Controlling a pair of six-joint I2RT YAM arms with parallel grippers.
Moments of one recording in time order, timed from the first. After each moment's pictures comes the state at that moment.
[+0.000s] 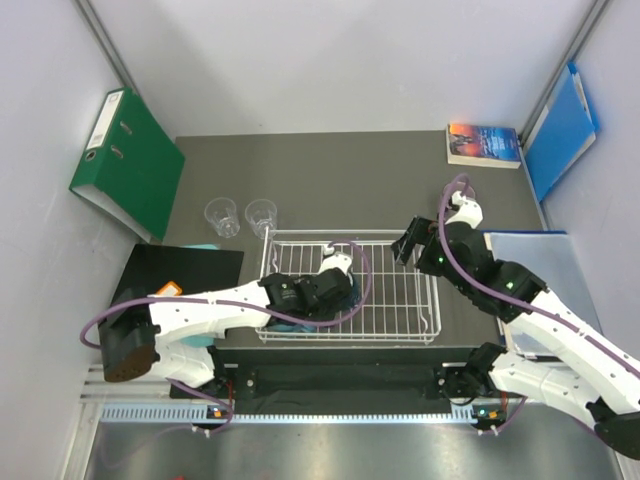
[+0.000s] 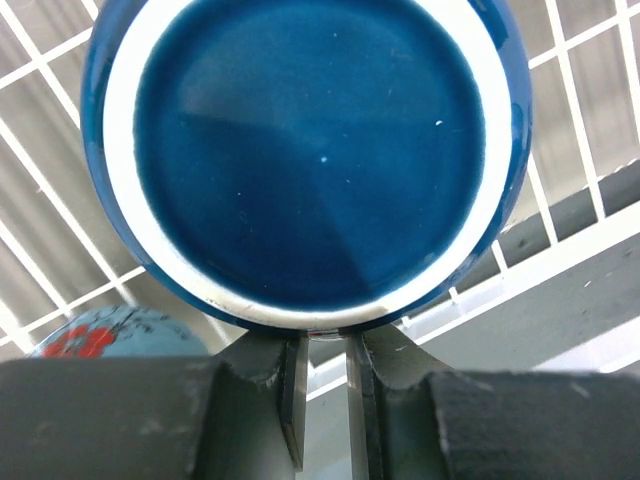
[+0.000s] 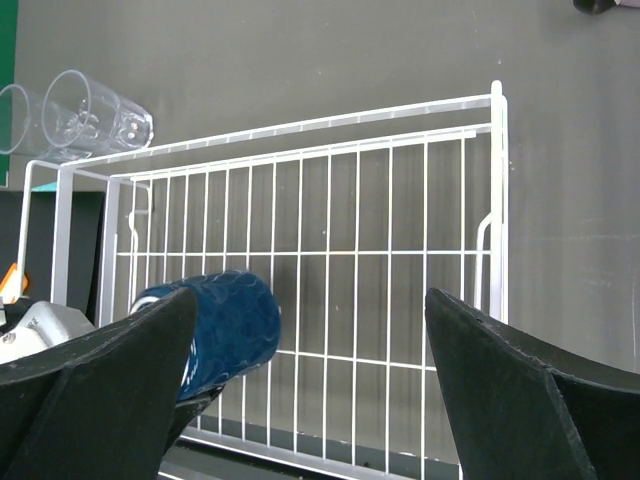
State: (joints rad) left arm -1.18 1.35 0.90 -0.56 -0.27 -0.67; right arm 0.76 0.84 0.90 -0.64 0.39 0.78
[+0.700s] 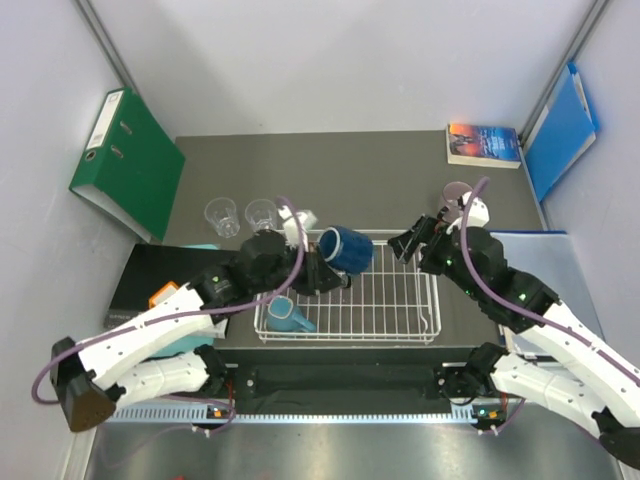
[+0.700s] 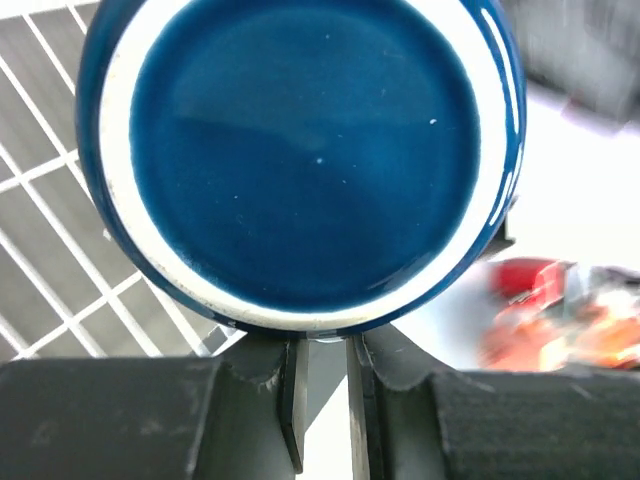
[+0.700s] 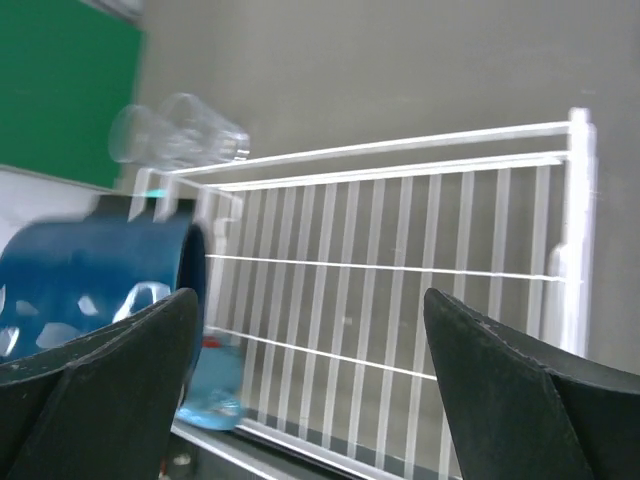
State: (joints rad) left arm -0.93 1.00 0.87 -0.31 0.17 -0.75; right arm 0.77 0.76 0.86 -0.53 0.32 0.79
